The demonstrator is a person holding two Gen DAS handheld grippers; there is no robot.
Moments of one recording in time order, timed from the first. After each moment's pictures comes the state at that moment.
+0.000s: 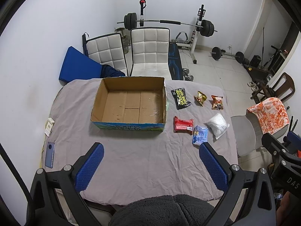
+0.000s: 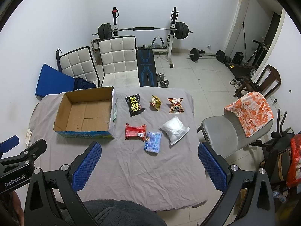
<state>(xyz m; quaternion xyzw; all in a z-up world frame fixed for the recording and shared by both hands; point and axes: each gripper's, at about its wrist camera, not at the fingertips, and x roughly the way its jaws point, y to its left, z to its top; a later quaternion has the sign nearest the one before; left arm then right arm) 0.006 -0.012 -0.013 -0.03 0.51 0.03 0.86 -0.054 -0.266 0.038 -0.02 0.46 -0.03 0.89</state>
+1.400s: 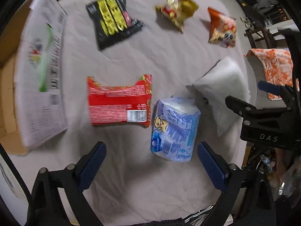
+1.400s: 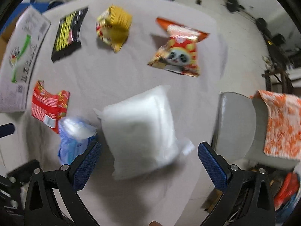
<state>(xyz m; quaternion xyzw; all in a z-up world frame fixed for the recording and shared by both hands) 0.227 -0.199 -0.365 -0.02 0.75 -0.09 0.66 0.249 -0.434 -0.358 -0.11 0.69 0.05 0.71</state>
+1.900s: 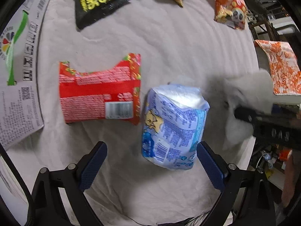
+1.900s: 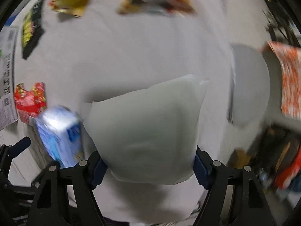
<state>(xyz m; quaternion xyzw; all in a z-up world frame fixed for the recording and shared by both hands) 0.213 -0.222 -0.403 -0.02 0.77 -0.09 0.64 0.258 -0.467 -0.448 -0.01 0.79 -0.01 0.62</state>
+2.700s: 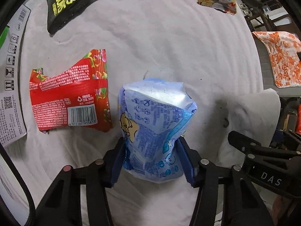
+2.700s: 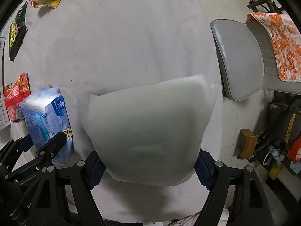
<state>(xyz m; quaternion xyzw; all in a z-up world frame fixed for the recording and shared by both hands) 0.209 -0.296 -0.438 0.01 0.75 -0.10 0.65 0.188 -0.497 -0.458 0.05 0.79 -0.07 0.61</state>
